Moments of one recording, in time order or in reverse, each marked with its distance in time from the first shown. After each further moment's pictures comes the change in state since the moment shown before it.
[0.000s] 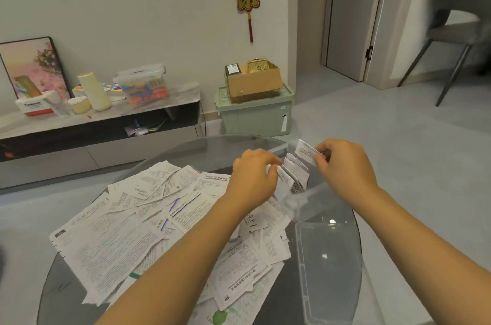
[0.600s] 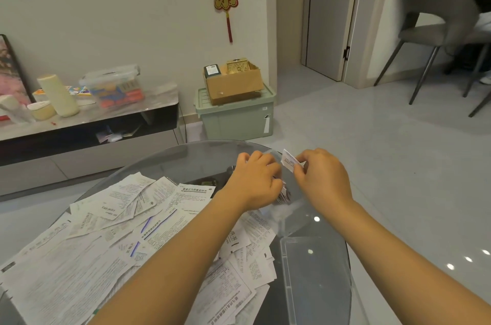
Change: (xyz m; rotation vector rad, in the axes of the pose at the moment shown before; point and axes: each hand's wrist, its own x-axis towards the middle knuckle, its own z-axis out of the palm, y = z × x) left_hand 0.050 -0.005 0.035 0.344 -0.243 0.288; right_hand 0.013 0.011 0.026 -0.118 0.028 0.019
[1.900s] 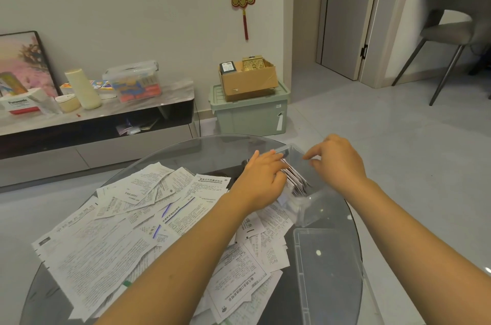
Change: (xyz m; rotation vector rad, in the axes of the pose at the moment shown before) left_hand -0.029 -0.002 -0.002 -0.343 0.029 -0.108; right_hand 0.020 0.000 -0.008 -0.084 -0.205 -0.014
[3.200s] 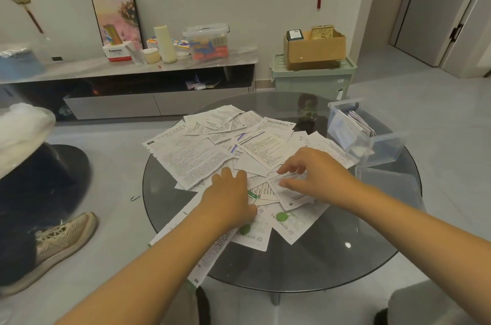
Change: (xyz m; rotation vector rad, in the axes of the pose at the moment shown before) left_hand -0.236 -0.002 -0.025 0.299 -0.178 -0.726; right_hand -0.144 -0.106 0.048 0.167 -0.412 -0.524
